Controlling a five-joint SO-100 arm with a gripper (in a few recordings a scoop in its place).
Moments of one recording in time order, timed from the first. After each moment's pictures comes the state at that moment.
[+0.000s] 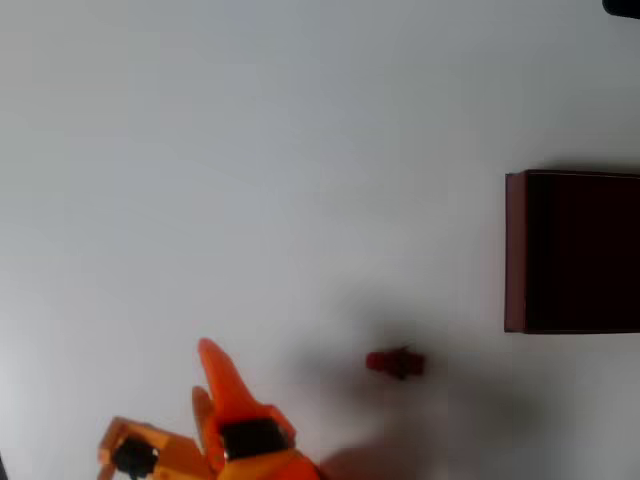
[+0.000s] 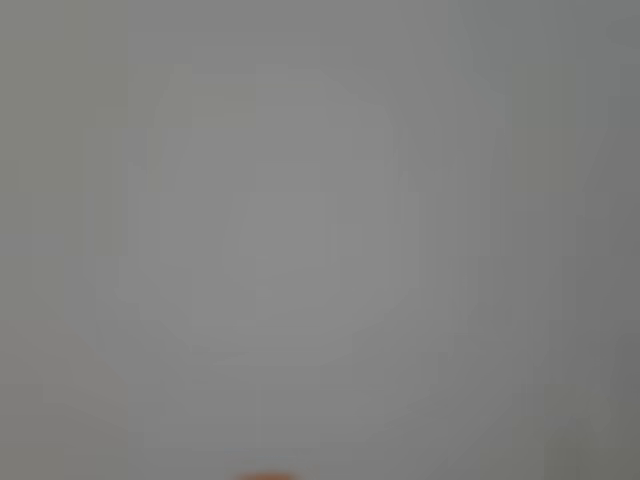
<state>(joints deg) -38.7 178.4 154.6 77.5 36.6</state>
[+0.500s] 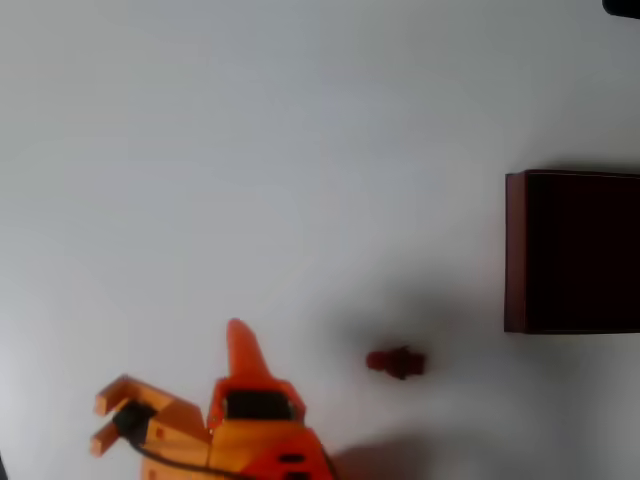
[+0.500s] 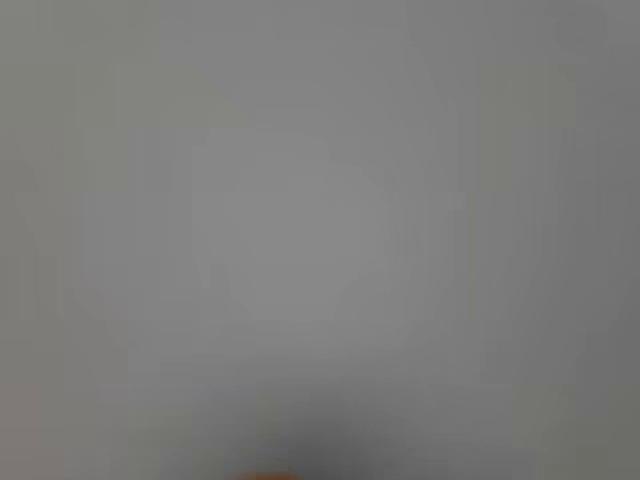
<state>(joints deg) -29.7 148.8 129.7 89.0 33.7</state>
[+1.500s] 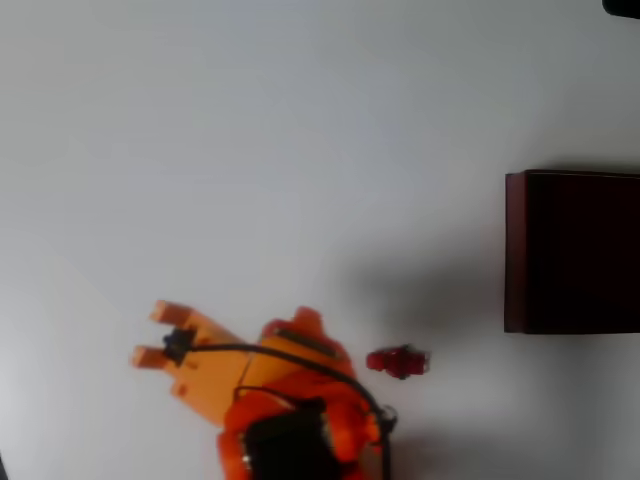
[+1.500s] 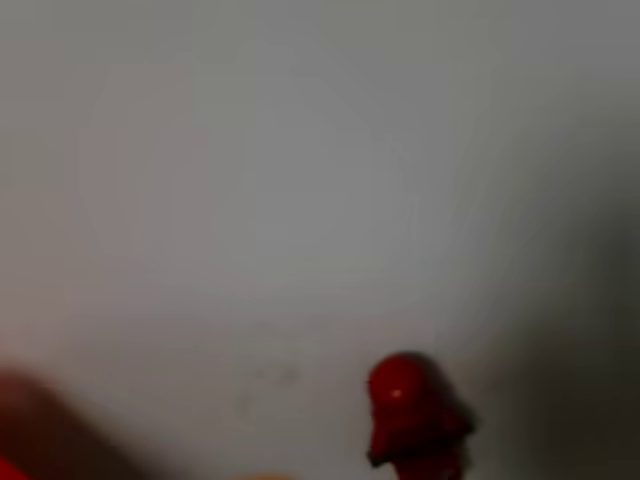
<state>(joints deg) -13.6 130.0 114.9 100.1 33.8</state>
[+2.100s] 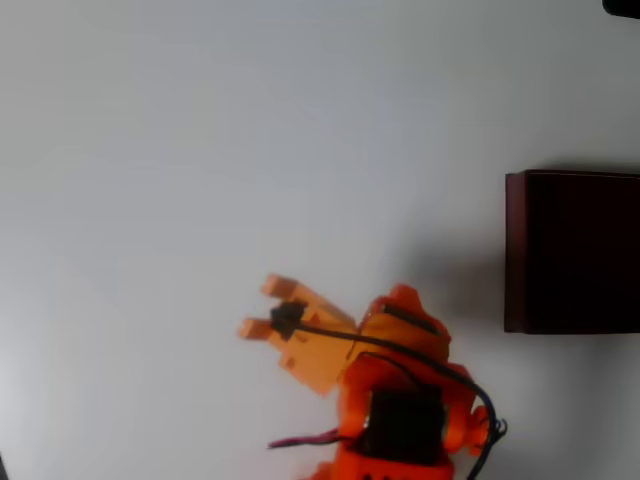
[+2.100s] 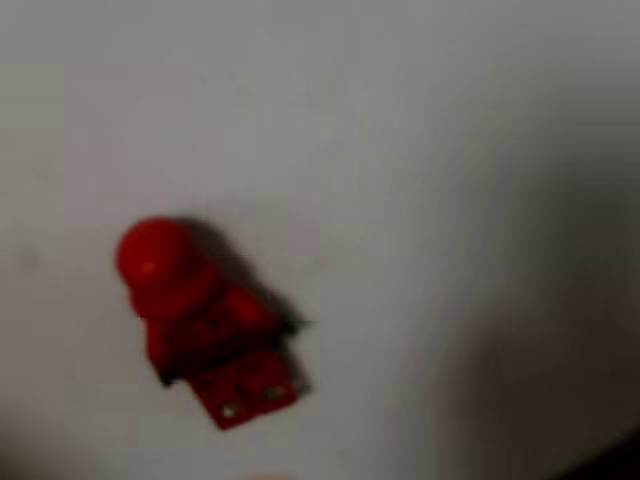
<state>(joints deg) 9.6 130.3 127.6 84.1 10.7</state>
